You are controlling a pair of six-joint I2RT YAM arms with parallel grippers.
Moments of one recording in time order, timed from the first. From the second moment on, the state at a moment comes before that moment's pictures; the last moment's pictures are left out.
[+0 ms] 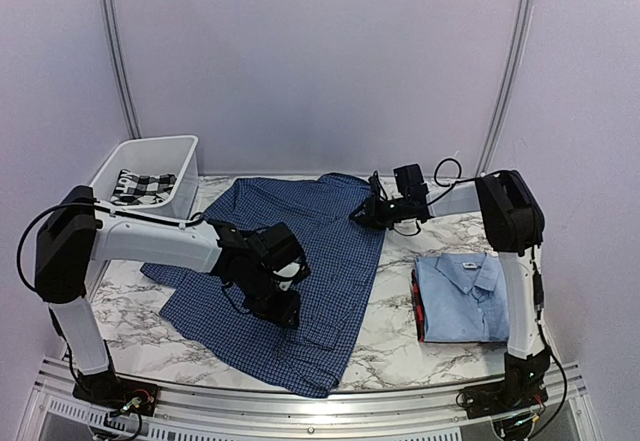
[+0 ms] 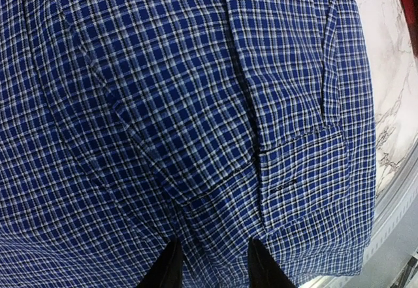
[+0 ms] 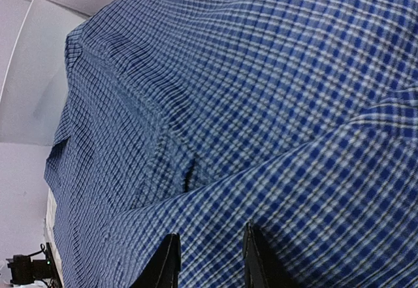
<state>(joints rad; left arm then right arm) -1.00 1.84 1.21 -0.63 0.20 -0.49 0.35 2.27 1.54 0.02 -0.62 0.49</state>
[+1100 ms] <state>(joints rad) -1.00 1.83 1.18 -0.55 0.21 -0.53 0.16 2.43 1.81 -0.09 -0.60 0.54</state>
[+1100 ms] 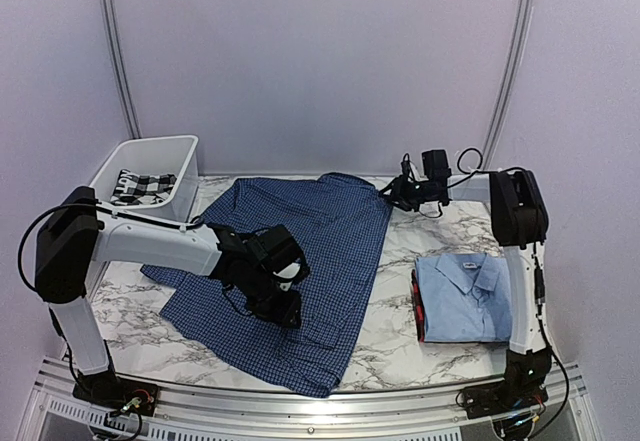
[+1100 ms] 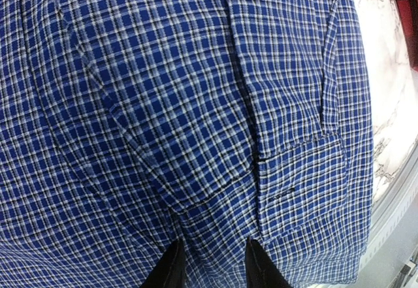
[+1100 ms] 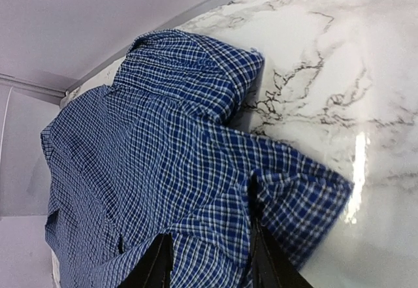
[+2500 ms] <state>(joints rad) -0.97 1.75 1.21 -0.55 0.15 -0.55 0.22 2.22 1.50 -0.16 -0.44 0.41</state>
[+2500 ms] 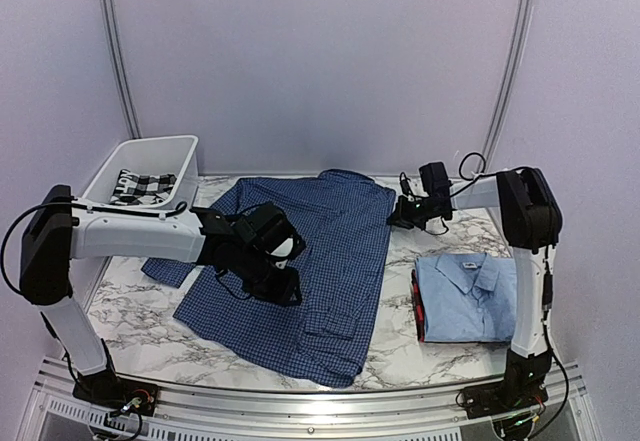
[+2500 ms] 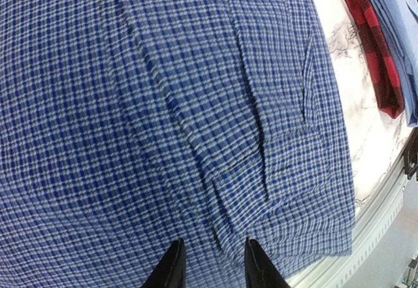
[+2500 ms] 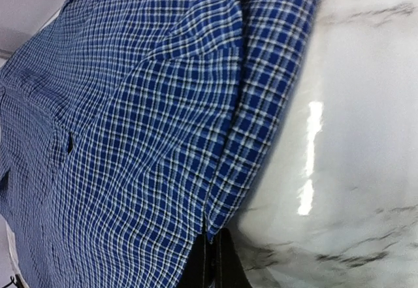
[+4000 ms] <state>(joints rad) -0.78 1.56 0.82 -0.52 -0.13 -0.74 0.53 2.02 1.32 -0.32 -0.18 0.23</state>
